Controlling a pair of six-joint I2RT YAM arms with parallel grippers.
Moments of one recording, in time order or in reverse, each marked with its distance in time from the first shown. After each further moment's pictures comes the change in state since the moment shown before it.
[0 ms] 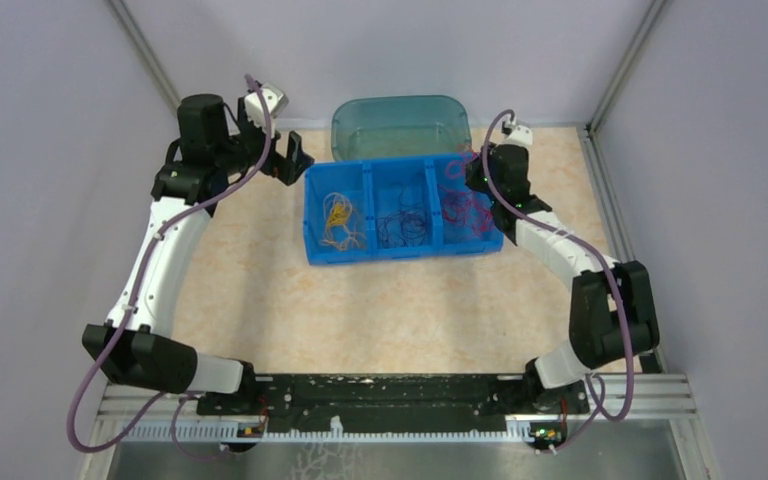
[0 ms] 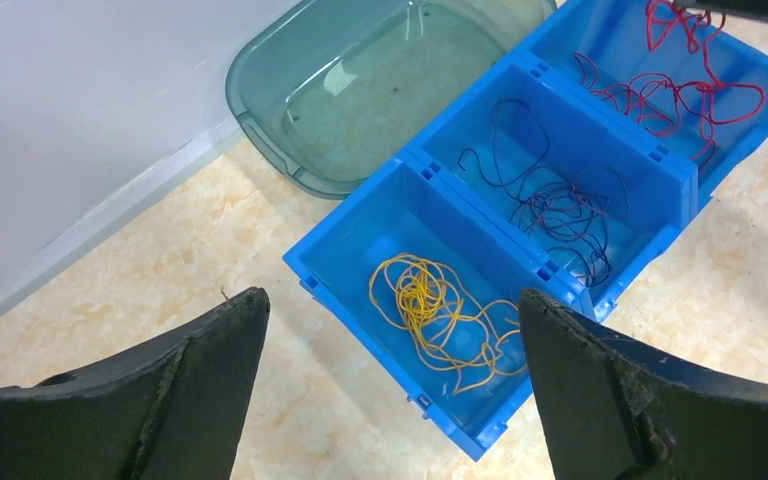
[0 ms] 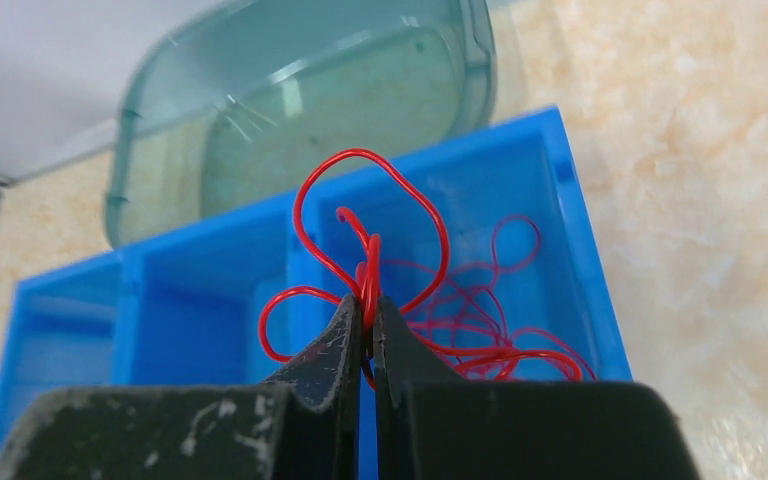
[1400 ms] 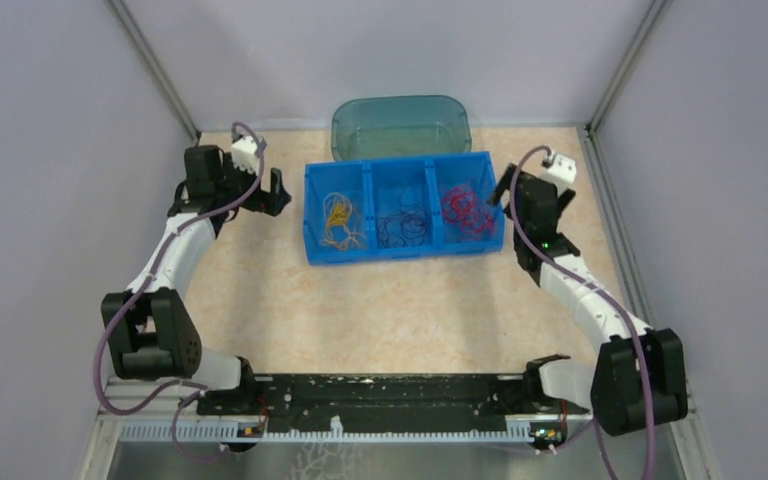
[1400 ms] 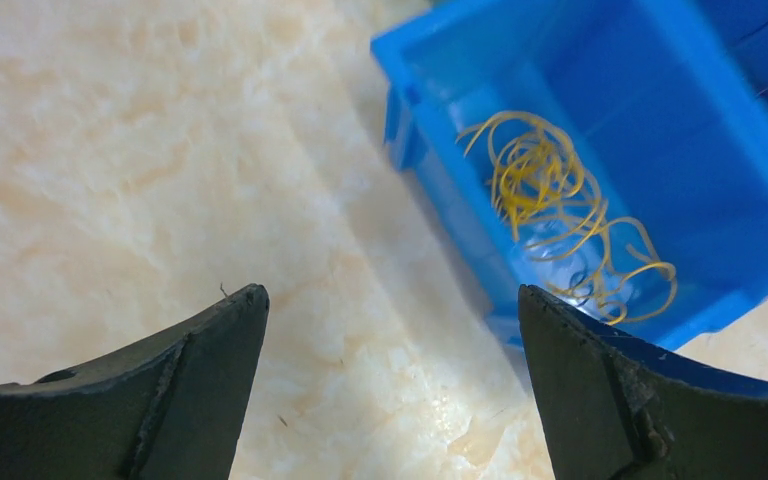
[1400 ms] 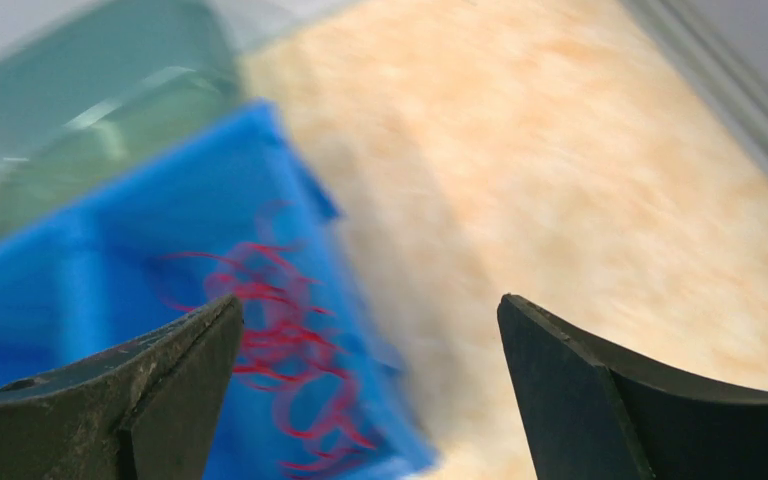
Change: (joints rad) left arm 0.203 0.048 -0.397 0.261 -0.014 -0.049; right arm -0.032 -0.271 -0.185 -0.119 0.274 -0.082
